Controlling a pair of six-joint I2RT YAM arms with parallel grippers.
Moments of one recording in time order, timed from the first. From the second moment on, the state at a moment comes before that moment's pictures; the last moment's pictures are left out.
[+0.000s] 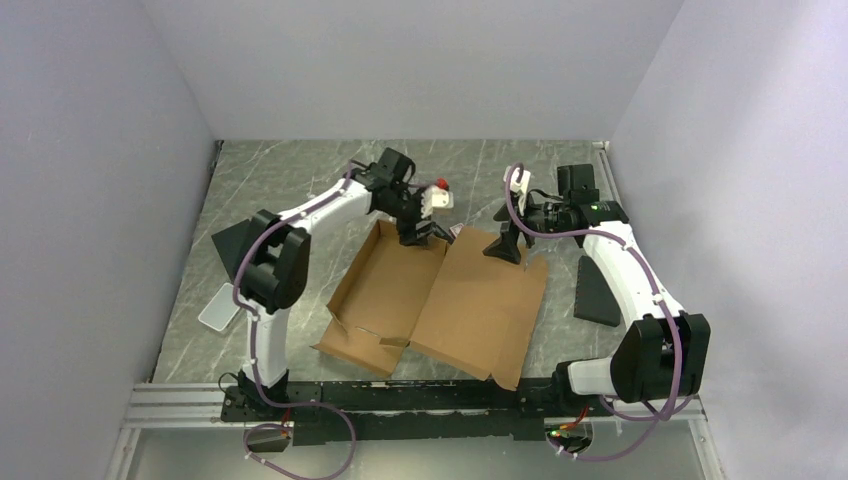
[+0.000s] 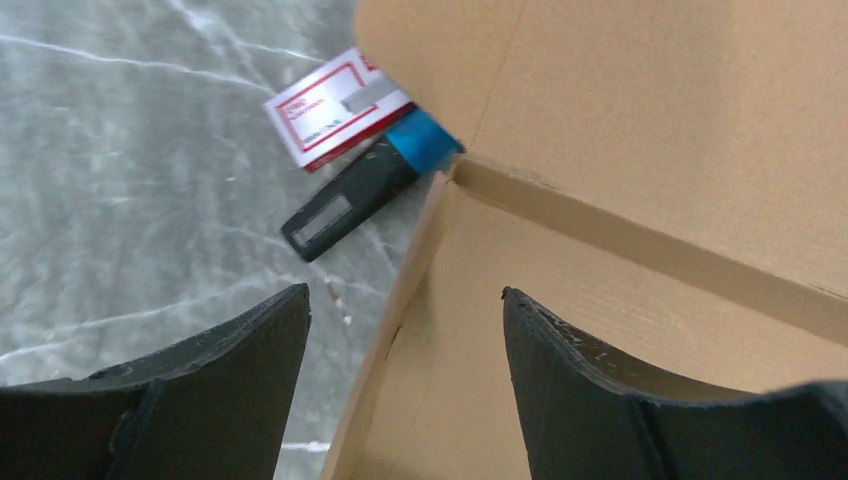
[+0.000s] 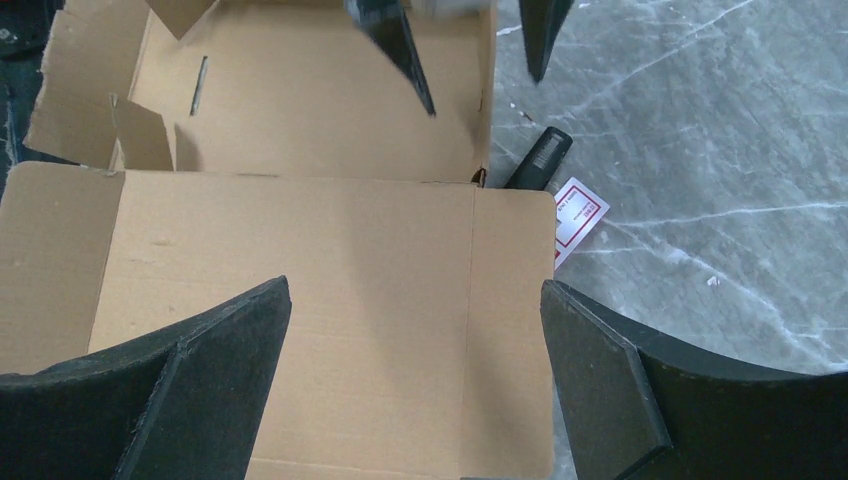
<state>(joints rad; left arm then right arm) -0.54 2.01 1.62 -0.57 0.68 0.85 0.11 1.33 1.11 -0.68 -0.96 -0.75</state>
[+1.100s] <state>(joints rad) -0.62 1.86 1.43 -0.51 0.35 0.92 0.06 1.32 1.12 -0.76 -1.04 -0.84</state>
